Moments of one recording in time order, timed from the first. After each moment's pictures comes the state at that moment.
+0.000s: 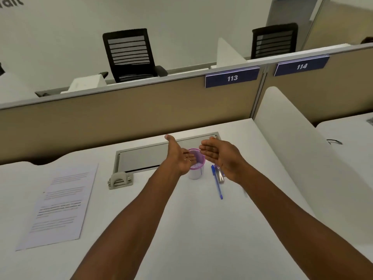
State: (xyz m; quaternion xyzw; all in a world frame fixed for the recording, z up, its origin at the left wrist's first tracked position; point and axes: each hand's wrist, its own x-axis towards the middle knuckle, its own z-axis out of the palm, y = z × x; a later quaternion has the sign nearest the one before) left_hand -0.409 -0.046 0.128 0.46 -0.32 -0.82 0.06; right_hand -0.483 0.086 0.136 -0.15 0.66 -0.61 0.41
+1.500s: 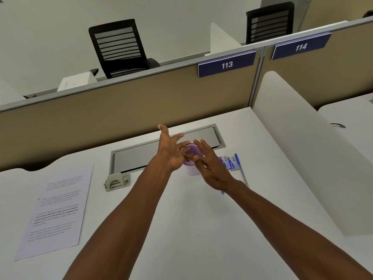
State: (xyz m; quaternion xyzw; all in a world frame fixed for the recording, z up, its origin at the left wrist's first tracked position) left_hand -0.418 -0.066 0.114 0.41 -0.38 -0.82 0.06; right_hand -0.467 0.072 0.037 -0.43 0.73 -0.49 0.17
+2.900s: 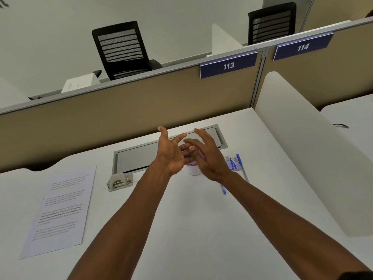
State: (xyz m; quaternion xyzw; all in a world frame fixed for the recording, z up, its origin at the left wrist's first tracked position) left_hand -0.404 -0.070 0.103 0.36 -0.36 -0.86 0.07; right_hand -0.483 0.048 0.039 -0.47 0.75 -0.46 0.05
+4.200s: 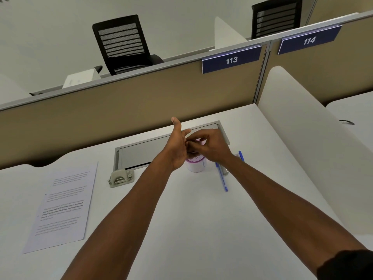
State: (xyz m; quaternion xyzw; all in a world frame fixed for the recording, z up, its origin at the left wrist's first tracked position) left_hand -0.417 -0.065 0.111 0.37 -0.50 -0.78 0.02; right_hand -0.508 0.036 0.065 -0.45 0.71 -0.53 0.13
